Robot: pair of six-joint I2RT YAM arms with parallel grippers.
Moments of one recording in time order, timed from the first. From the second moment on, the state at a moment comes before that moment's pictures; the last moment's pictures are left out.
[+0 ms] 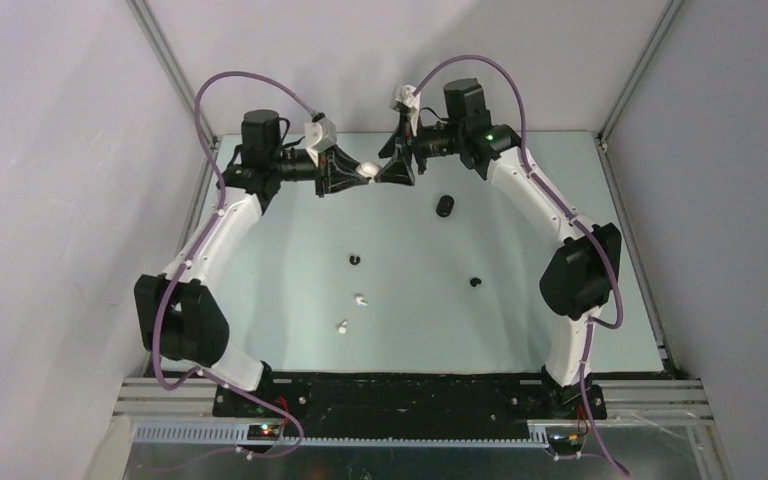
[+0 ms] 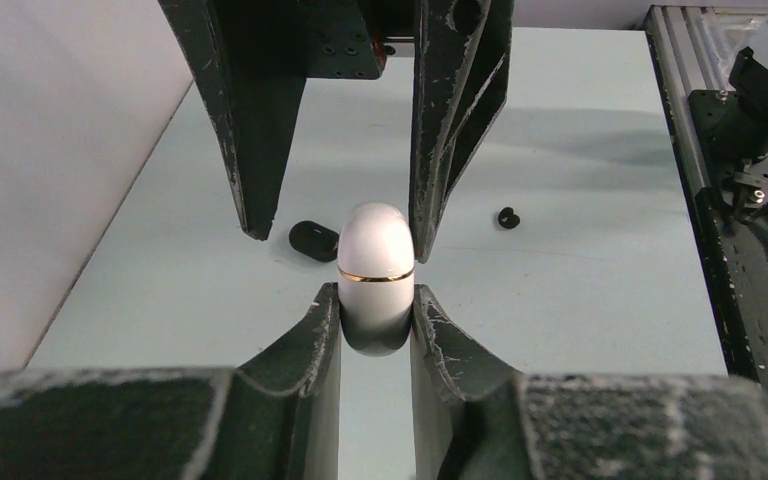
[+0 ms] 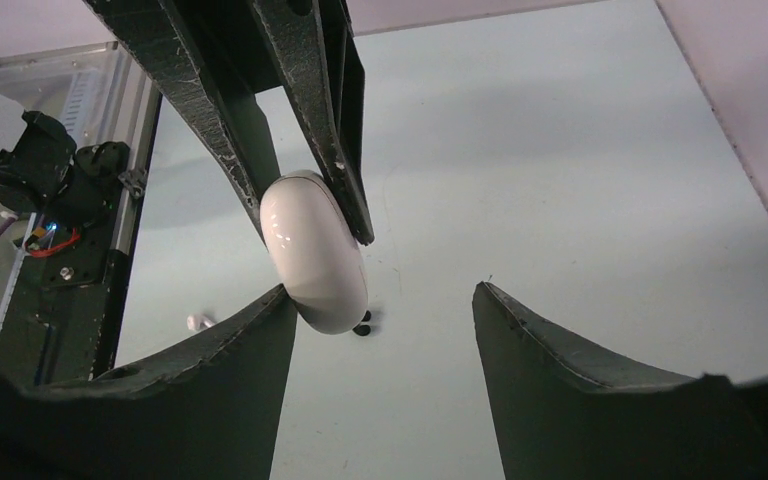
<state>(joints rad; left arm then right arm) -0.20 1.54 1.39 -0.24 1.19 0.44 0.48 1.93 1.95 -0.44 -0.97 -0.33</state>
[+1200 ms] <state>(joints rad) -0.20 1.57 1.42 -0.23 1.21 0.38 0.42 1.93 1.95 -0.32 -0.99 -0.16</state>
